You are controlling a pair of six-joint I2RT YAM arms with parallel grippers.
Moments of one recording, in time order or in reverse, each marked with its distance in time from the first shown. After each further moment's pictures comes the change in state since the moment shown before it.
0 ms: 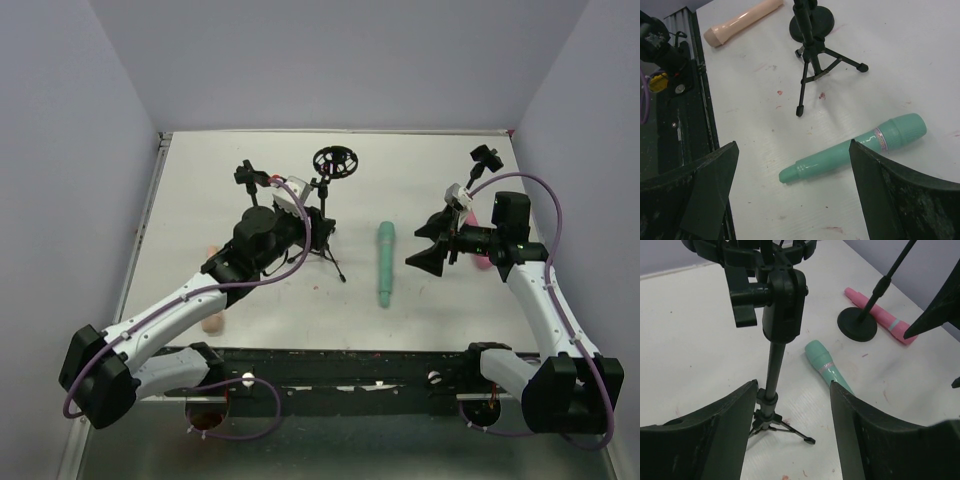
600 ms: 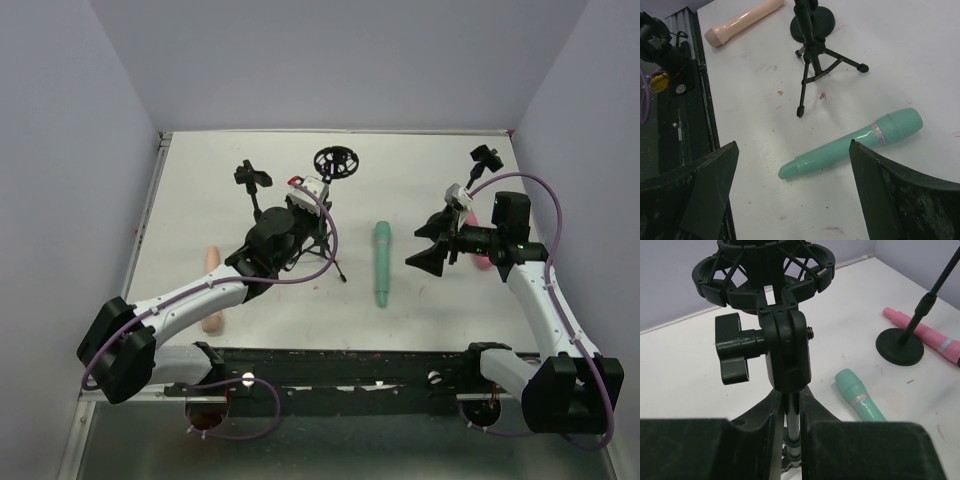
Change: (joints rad) left arm -0.076 0.181 0.002 0.278 -0.224 0.187; right arm 0.000 0.001 0.000 0.000 -0.005 -0.002
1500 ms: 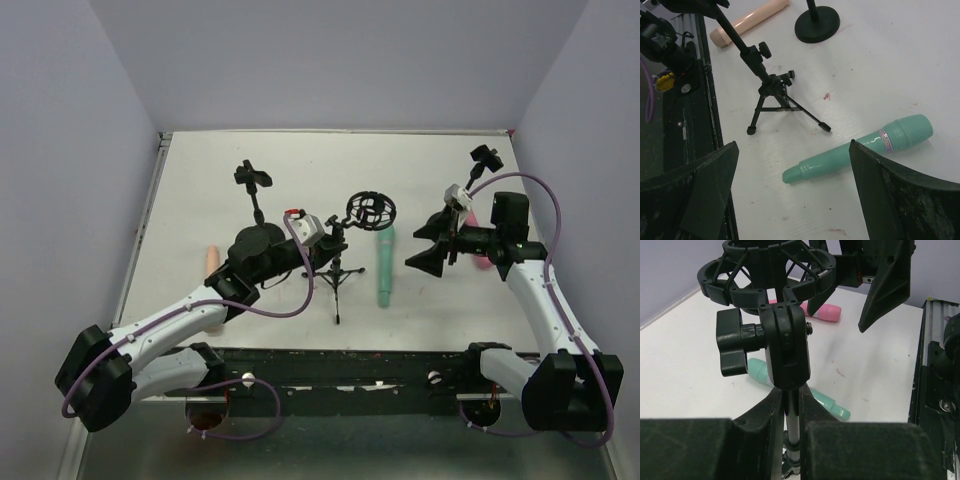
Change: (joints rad) left arm 0.019 -0.190 -0.162 0.029 0.610 0.038; right arm 0.000 0.011 0.000 -0.014 -0.022 -0.021
